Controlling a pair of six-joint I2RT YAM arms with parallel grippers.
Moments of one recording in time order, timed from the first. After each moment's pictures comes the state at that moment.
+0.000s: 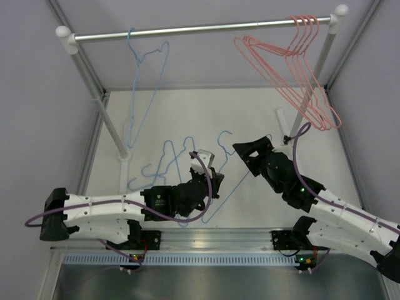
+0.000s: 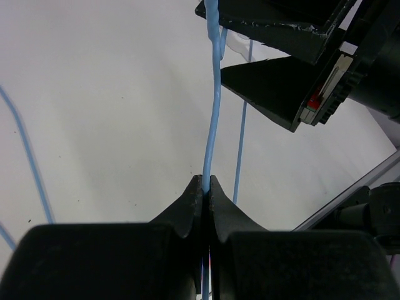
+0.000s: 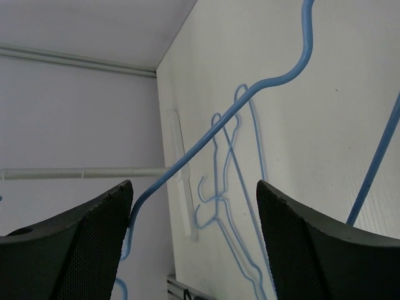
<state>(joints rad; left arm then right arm) -1.39 1.11 0.84 -0.08 -0.73 -0.61 0.87 0.83 0.62 -0.09 0.46 1.32</state>
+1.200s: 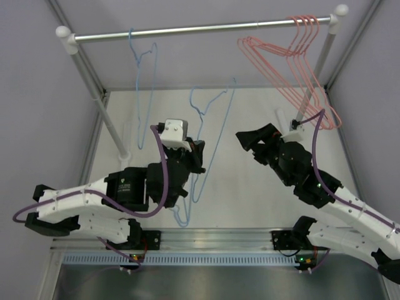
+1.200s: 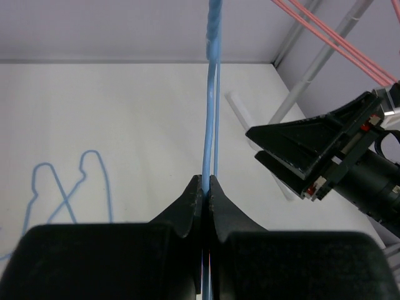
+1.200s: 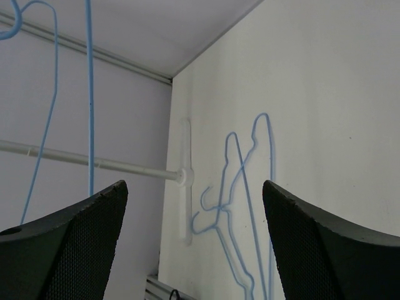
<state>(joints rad) -1.52 1.13 1.42 -0.54 -1.13 -0.55 0.88 0.81 0.86 -0.25 0.48 1.07</state>
